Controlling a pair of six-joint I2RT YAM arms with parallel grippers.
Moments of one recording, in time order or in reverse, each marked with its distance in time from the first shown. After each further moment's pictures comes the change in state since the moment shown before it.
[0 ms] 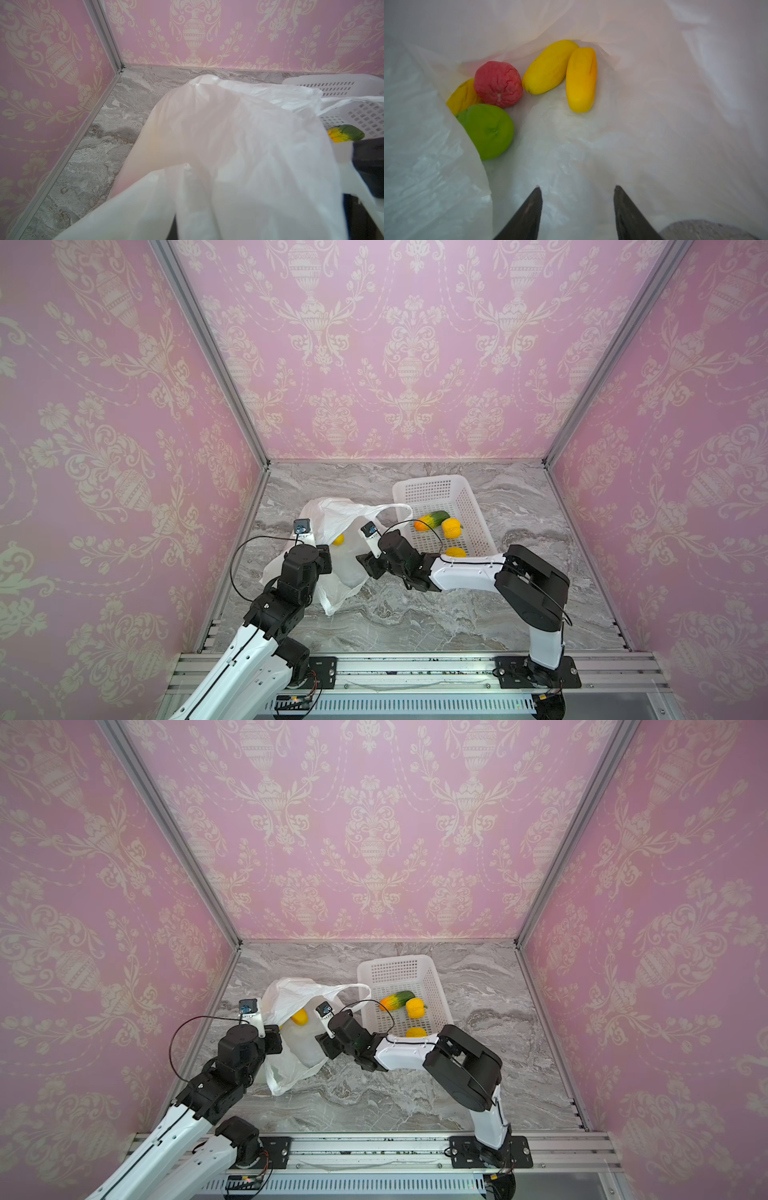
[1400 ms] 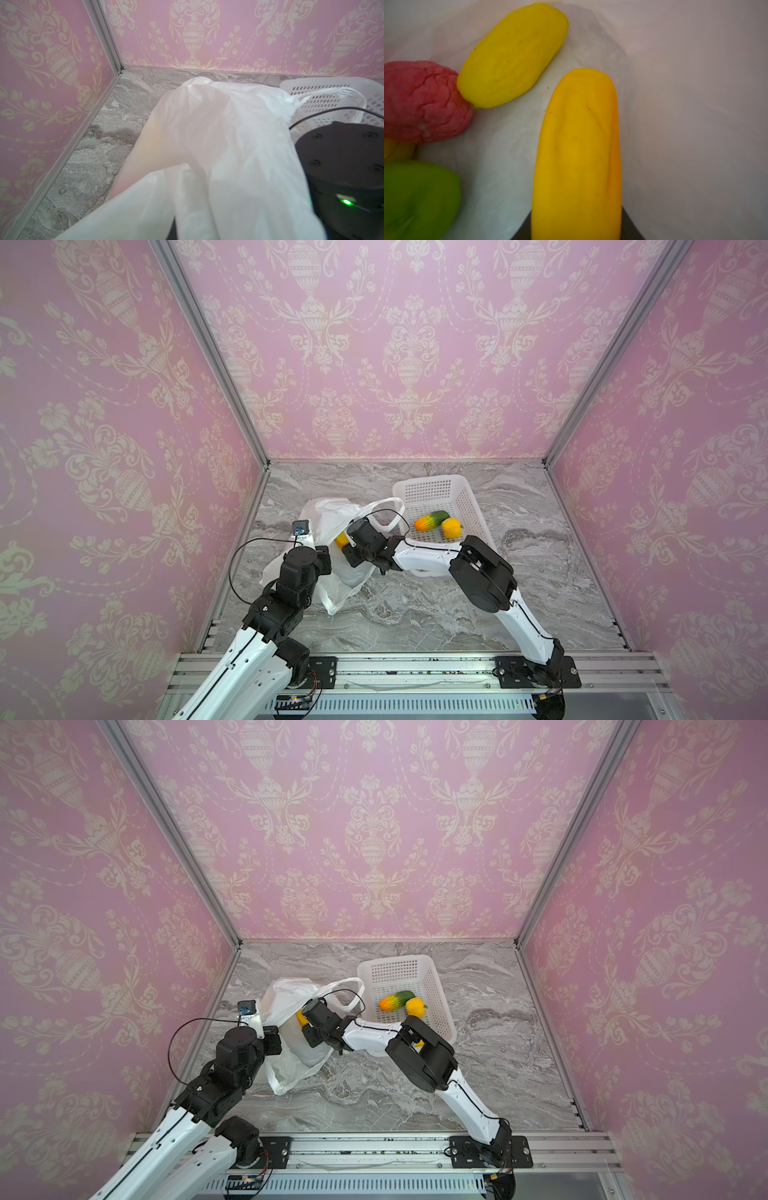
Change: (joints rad) left arm 0.000 -0.021 -0.015 0.007 0.004 0.000; right arm -0.025 0.280 0.397 -0.294 -0.015 0.055
